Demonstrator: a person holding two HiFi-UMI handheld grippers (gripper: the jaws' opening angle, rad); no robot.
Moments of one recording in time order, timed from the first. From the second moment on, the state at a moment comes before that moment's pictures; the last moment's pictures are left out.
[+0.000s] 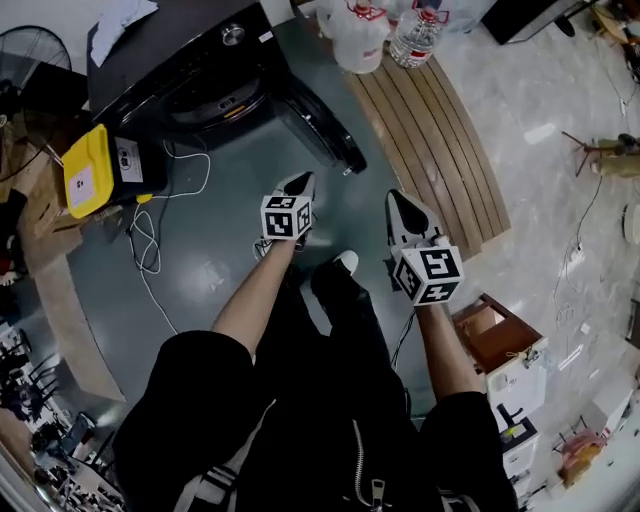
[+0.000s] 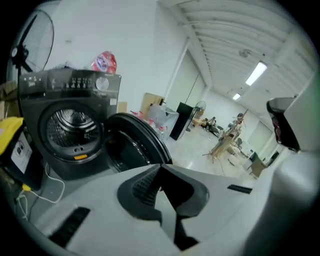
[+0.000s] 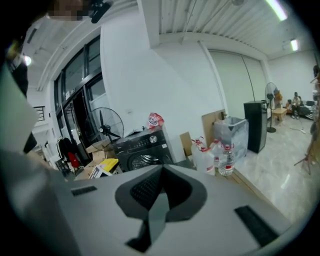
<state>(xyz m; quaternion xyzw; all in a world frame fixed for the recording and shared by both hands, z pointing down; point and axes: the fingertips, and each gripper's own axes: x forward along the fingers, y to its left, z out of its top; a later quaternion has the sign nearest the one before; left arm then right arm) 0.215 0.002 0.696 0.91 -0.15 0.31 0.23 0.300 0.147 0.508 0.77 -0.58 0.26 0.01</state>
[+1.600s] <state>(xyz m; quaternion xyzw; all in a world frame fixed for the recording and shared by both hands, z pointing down) -0.149 -0.178 0.381 0.95 -0.28 0.11 0.07 -0.010 -0.105 0.350 0.68 -0.73 0.10 0.05</state>
